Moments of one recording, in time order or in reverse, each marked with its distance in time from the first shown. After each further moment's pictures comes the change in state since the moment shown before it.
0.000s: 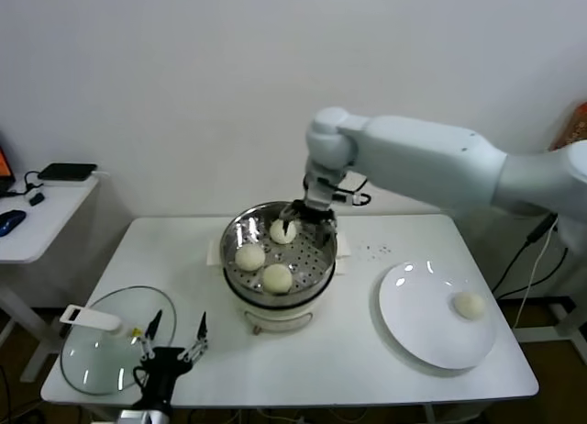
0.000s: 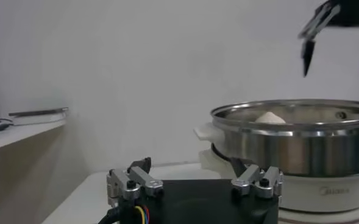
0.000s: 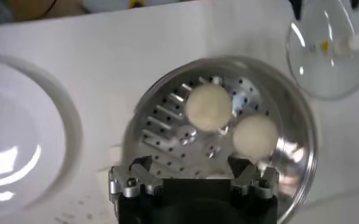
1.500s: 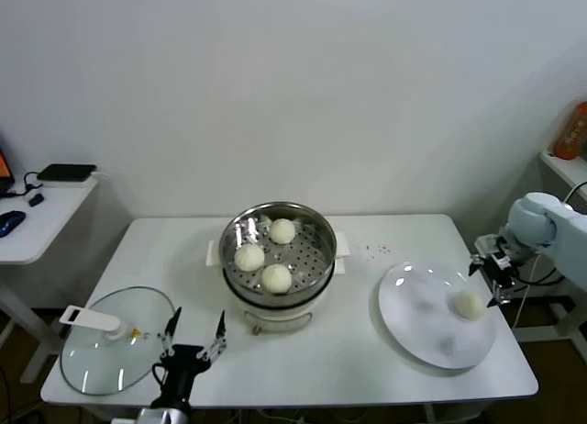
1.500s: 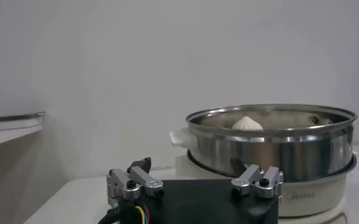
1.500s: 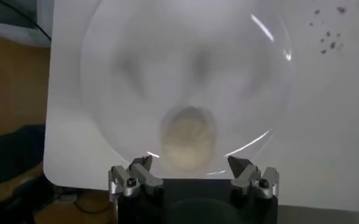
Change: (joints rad) left arm -0.004 -0.010 0.069 0.002 0.047 -0.004 -0.007; right arm -0.567 -0.605 0.366 -0.120 -0.275 -0.388 0.013
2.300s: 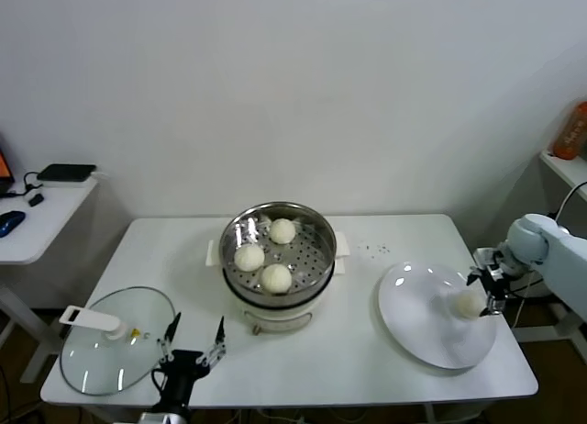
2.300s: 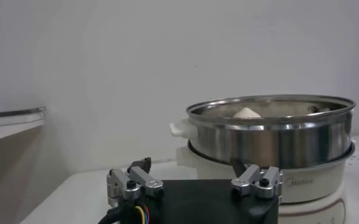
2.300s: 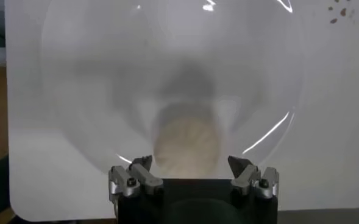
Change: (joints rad) left arm 0.013 0.000 -0.004 0.008 0.010 -0.002 -0.001; right arm -0.181 0.085 0.197 -0.157 -0.034 0.018 0.053
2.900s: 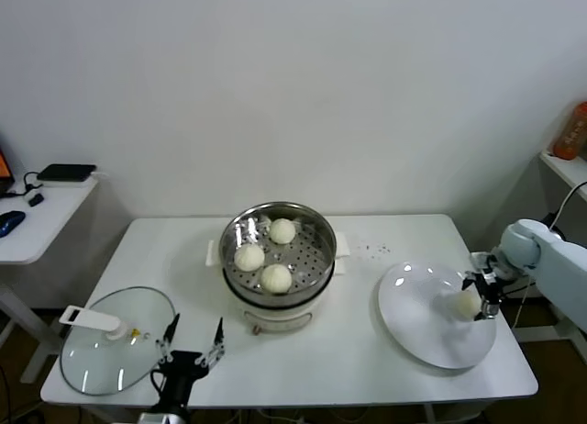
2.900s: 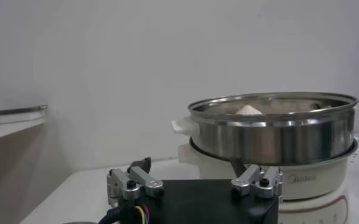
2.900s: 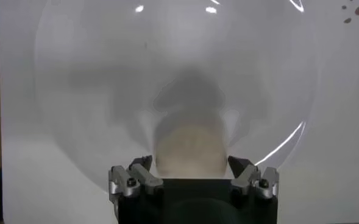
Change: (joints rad) left arm -0.001 0.001 -0.005 0.006 -0.002 -0.001 0.000; right arm -0.031 0.030 0.020 -0.031 -0.004 -0.003 0.000
